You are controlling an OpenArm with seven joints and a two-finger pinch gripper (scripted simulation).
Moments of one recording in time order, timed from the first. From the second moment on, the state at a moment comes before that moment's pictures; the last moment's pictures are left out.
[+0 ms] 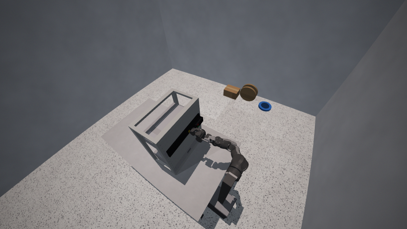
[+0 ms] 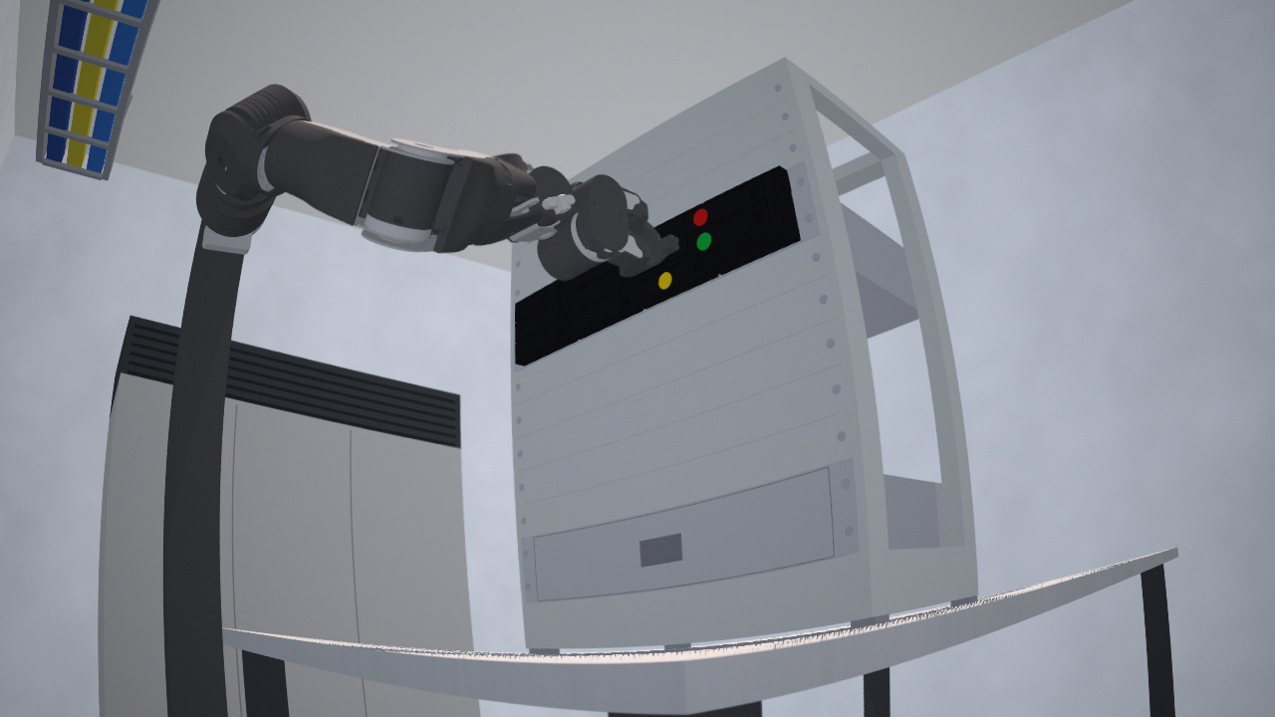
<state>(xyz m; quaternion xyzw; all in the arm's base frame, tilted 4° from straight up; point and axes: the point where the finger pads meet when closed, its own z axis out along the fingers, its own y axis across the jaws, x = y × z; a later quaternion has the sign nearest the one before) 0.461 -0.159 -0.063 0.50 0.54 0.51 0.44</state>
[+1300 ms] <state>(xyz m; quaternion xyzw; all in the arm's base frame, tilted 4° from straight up) 0.465 -0.157 -0.061 0.51 0.54 0.51 0.45</state>
